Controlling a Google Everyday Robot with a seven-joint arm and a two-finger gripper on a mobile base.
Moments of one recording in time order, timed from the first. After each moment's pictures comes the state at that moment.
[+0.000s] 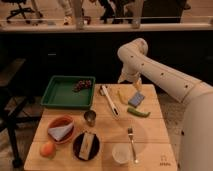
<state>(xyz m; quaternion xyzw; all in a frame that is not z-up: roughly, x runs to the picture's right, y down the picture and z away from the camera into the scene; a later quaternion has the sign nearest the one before) 0.145 -0.015 0.811 -0.26 -0.11 -0.48 0.83</state>
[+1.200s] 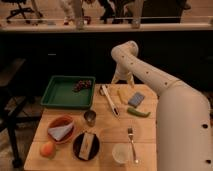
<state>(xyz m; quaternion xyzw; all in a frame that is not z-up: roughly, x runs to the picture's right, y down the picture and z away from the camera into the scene) 0.116 -0.023 0.877 -0.24 -0.17 -0.60 0.74</state>
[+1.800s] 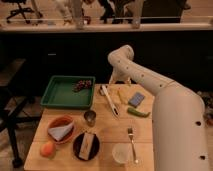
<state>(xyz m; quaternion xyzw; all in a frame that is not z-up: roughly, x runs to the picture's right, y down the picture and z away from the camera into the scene) 0.098 -0.029 0.906 -0.19 -0.15 -0.66 0.71</state>
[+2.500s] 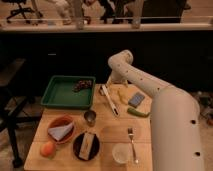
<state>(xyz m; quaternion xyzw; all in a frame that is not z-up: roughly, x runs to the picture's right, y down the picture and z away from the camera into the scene) 0.091 -0.018 0.945 -0.17 -0.16 -0.66 0.71</state>
